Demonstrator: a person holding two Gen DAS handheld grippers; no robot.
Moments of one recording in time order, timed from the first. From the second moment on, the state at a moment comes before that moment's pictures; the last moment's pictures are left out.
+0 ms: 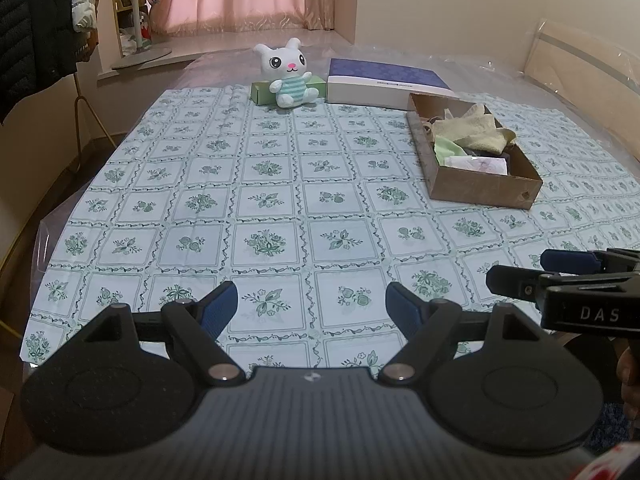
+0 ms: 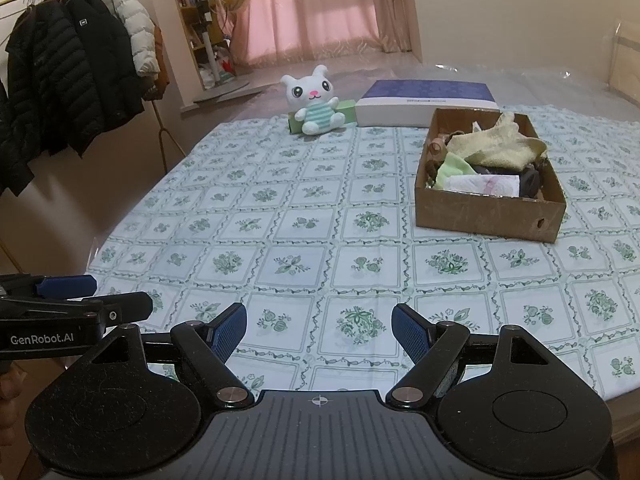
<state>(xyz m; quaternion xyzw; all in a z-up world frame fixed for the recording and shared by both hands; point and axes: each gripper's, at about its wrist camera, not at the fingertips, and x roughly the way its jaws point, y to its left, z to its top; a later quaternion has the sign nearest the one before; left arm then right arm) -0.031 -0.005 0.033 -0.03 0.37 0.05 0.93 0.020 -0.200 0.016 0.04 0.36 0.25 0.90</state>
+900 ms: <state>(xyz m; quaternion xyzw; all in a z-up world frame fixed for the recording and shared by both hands) -0.018 0.000 0.024 -0.03 0.38 0.05 0.92 0.032 -0.198 0.007 0.04 0.37 0.25 0.89</state>
